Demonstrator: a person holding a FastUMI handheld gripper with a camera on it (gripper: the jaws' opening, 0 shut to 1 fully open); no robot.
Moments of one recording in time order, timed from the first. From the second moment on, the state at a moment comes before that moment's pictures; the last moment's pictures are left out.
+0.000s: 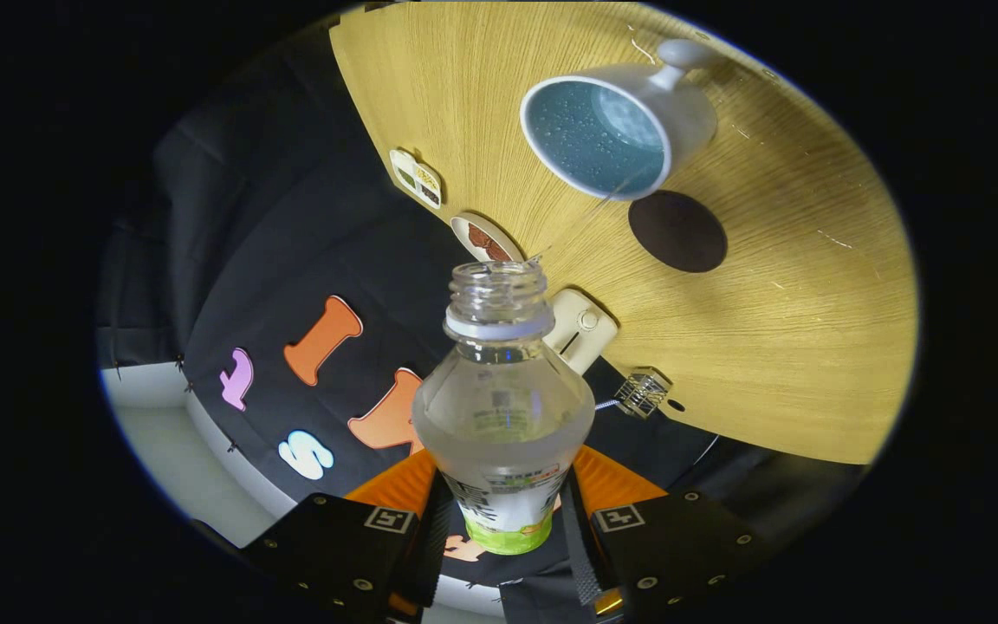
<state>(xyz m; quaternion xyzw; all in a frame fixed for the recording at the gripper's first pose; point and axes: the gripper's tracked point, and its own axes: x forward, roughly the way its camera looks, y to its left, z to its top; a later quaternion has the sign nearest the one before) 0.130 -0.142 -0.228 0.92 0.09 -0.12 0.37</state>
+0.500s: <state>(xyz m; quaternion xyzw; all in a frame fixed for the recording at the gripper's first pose) 0.125 -0.148 -0.243 0.81 0.13 -0.14 0.55</state>
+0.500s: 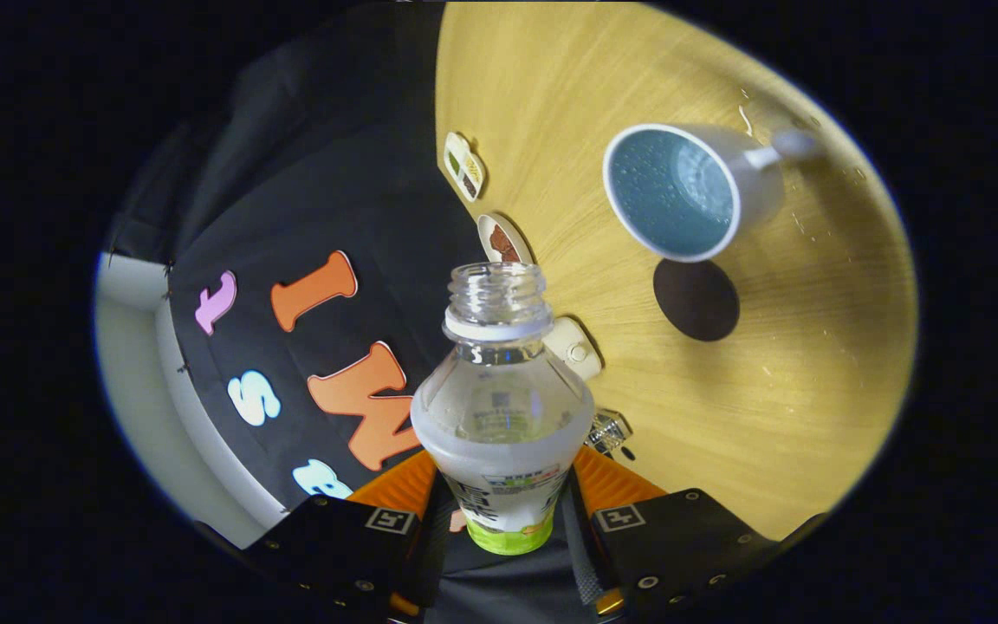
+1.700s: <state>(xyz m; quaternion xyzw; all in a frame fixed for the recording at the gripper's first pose) 0.157 -0.151 -0.230 0.18 0.20 -0.15 0.95</state>
